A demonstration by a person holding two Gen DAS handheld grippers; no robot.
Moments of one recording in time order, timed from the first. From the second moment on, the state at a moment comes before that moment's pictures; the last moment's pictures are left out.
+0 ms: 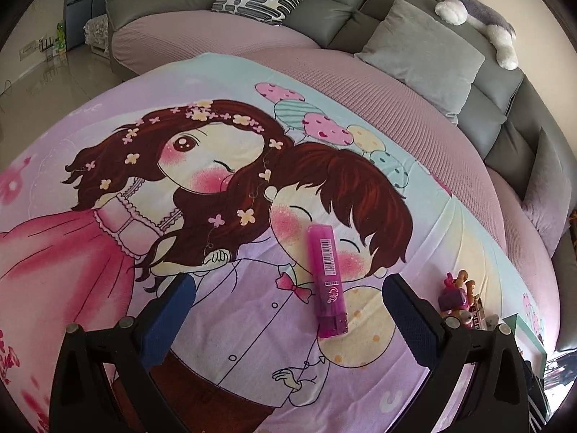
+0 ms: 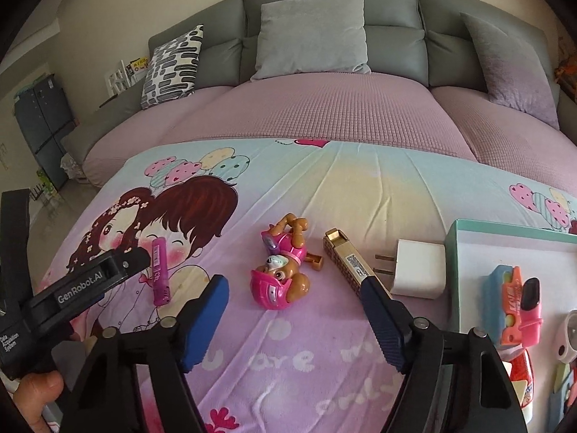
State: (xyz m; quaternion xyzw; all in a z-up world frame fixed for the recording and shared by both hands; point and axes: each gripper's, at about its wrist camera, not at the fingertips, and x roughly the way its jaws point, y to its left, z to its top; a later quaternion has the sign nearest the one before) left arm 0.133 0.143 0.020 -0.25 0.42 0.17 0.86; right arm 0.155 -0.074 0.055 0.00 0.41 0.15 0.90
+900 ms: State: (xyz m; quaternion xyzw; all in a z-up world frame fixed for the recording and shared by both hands) left arm 0.165 0.120 0.008 -0.14 0.47 0.19 0.85; right arm 0.183 -0.054 0.026 0.01 0.44 0.16 0.89
